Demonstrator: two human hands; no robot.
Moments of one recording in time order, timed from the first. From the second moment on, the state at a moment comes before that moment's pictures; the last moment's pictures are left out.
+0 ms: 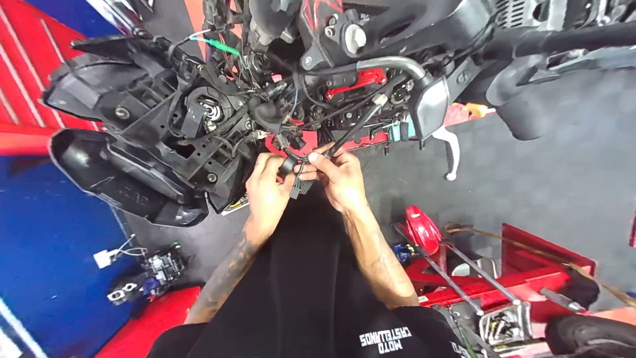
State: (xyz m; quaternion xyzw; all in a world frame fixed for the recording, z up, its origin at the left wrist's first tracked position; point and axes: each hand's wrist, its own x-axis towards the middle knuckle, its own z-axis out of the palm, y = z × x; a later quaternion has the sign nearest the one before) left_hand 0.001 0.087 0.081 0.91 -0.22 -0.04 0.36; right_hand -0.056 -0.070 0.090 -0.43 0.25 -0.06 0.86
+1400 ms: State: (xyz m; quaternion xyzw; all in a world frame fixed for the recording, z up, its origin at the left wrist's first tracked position) left_hand 0.032 0.101 0.126 0.81 -0.19 -0.06 0.55; right_hand -0.043 -0.053 0.087 -0.49 0.25 -0.17 0.82
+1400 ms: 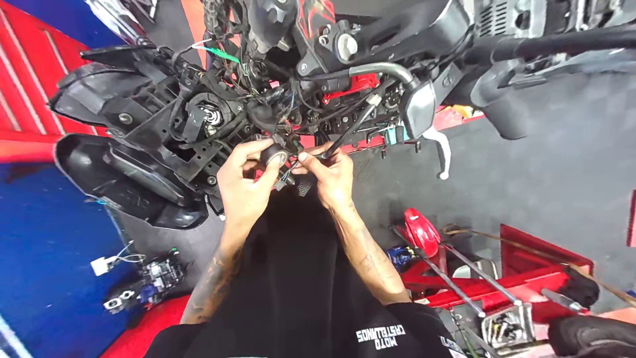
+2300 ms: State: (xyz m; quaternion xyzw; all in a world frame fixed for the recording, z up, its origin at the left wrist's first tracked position) left_hand 0.009 0.073 0.047 0.84 -0.29 0.12 0.44; right_hand -0.053 -0.079 0.089 -0.50 0.29 -0.07 0.81
